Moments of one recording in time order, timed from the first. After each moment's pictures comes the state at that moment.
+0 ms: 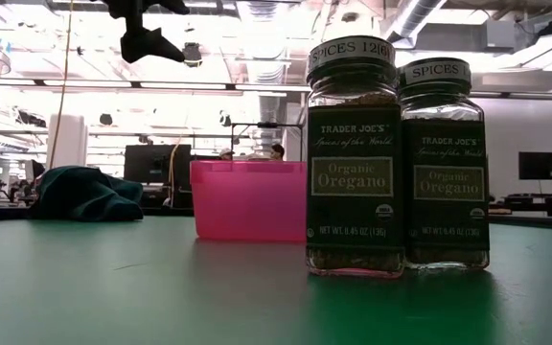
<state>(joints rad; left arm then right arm) 0.17 0.95 1.02 -0.59 0.09 -0.43 0.85 1.89 1.65 -1.22 0.14 1.04</state>
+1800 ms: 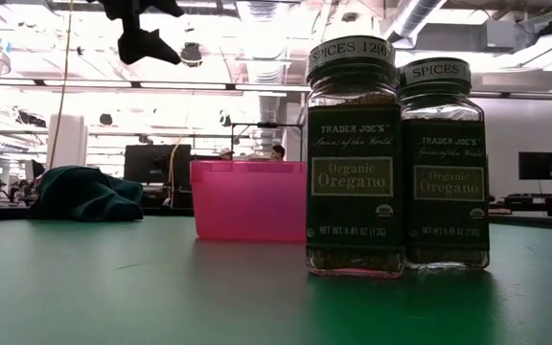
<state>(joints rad) 0.17 0.95 1.02 -0.63 0.12 -0.40 0.79 1.92 1.64 -1.29 -0.02 0.99</state>
